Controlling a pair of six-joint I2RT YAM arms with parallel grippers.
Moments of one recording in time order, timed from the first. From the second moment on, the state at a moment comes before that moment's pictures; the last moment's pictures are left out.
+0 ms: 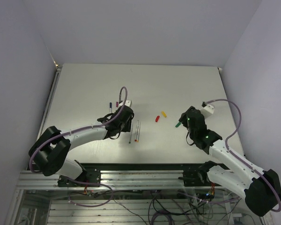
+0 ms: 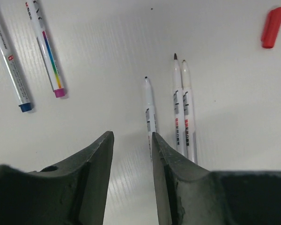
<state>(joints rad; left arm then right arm) -0.78 1.45 0.78 -0.16 -0.32 -0.50 0.56 0.91 0.51 -0.15 0.63 0.76</state>
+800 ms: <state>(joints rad) -0.89 1.58 0.86 -0.25 -0.30 -0.52 0.41 0.97 0.47 -0.15 0.55 0.76</state>
